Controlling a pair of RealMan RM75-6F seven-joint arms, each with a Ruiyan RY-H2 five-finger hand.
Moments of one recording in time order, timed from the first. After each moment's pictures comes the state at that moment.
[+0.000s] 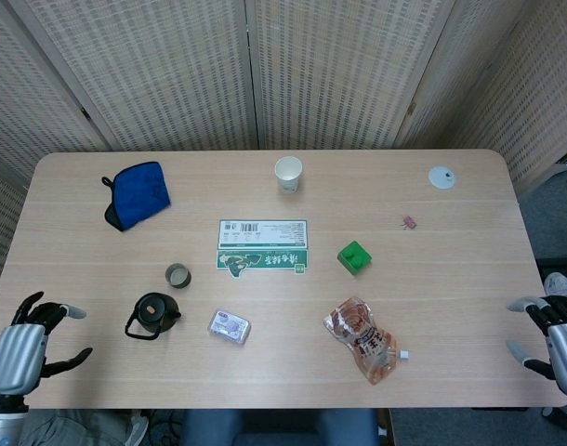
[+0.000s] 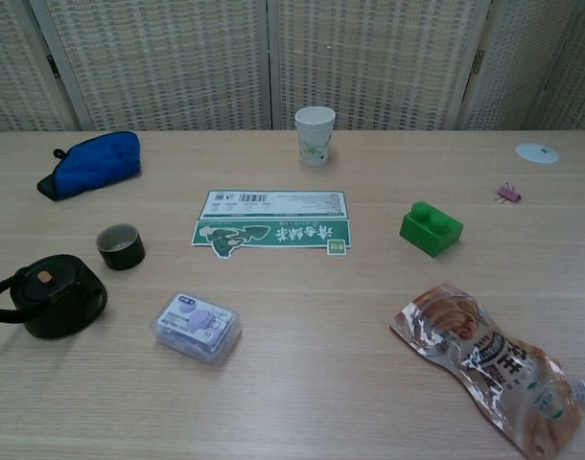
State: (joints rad) left arm -0.06 -1.12 -0.02 -1.82 1.58 1.53 0.09; right arm -0.03 -1.02 0.01 -1.61 -1.63 1.61 0.07
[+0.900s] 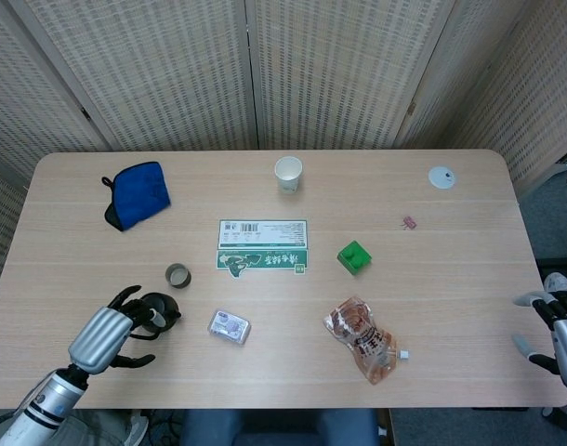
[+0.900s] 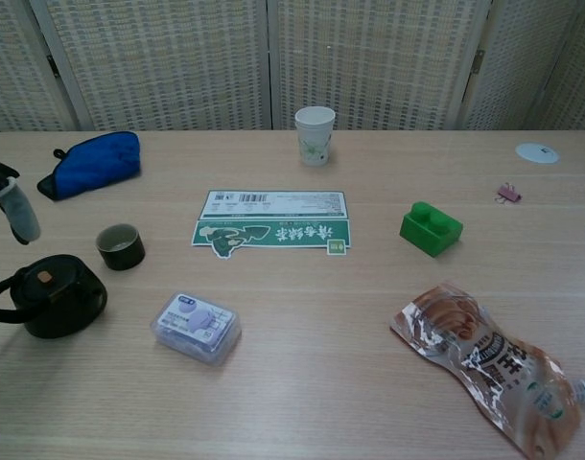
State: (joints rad) left arm -0.32 -1.15 0.01 -1.73 1.74 1.22 -0.03; right arm -0.02 -1.01 0.03 -1.64 -1.59 1.60 0.04
